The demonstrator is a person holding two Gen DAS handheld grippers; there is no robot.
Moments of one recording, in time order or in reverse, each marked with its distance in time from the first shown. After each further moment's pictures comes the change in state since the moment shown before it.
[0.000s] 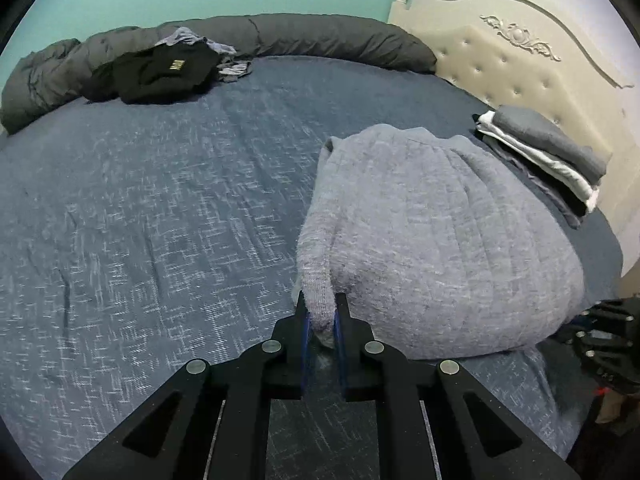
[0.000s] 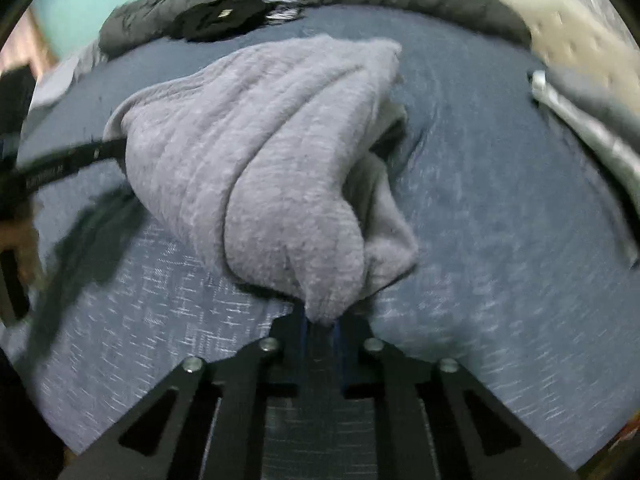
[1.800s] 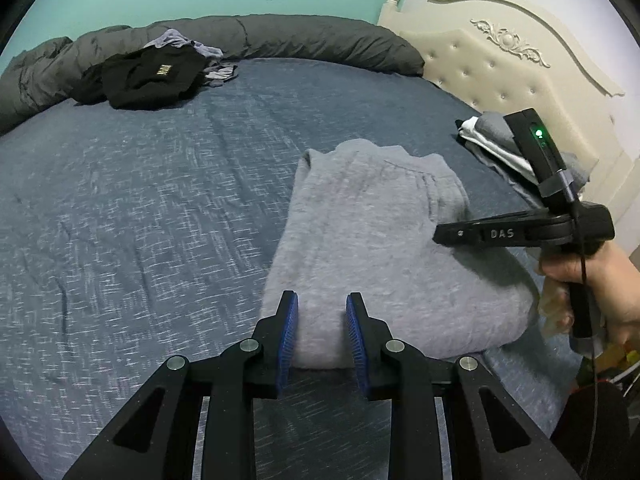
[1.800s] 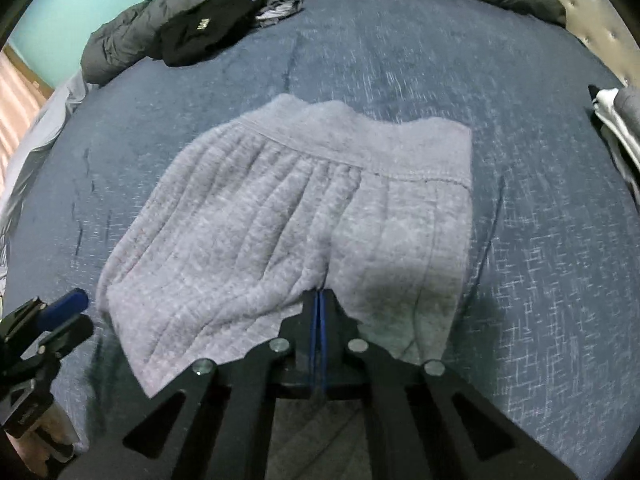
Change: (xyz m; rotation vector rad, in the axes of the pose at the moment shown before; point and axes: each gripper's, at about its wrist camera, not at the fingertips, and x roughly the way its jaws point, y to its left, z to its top) left arm -0.016 -0.009 0.012 -0.015 0.005 -0.060; right arm 0.073 -0.013 0.148 0.139 0.116 0.171
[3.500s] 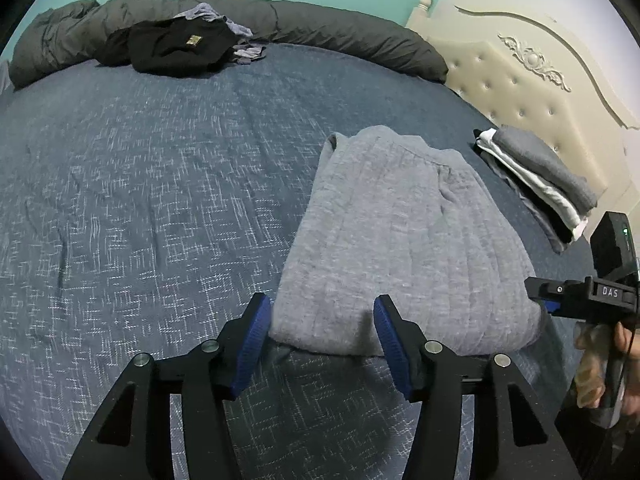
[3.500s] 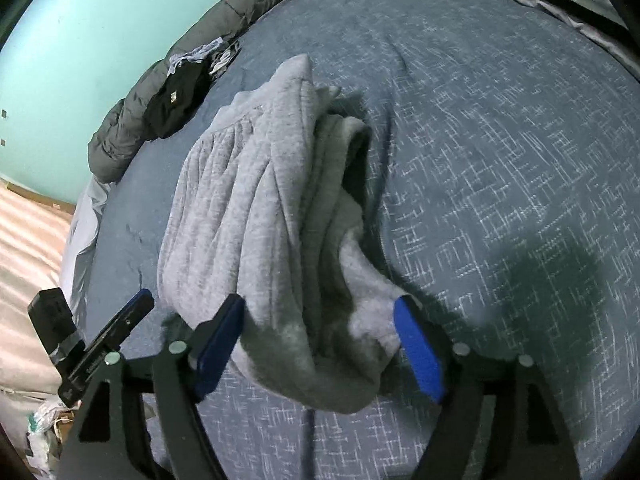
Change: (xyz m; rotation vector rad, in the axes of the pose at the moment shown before) left arm 0.001 0.013 -0.013 -0.101 0.019 0.010; right arm -0.063 -0.061 -0.104 0.390 -0.076 0.240
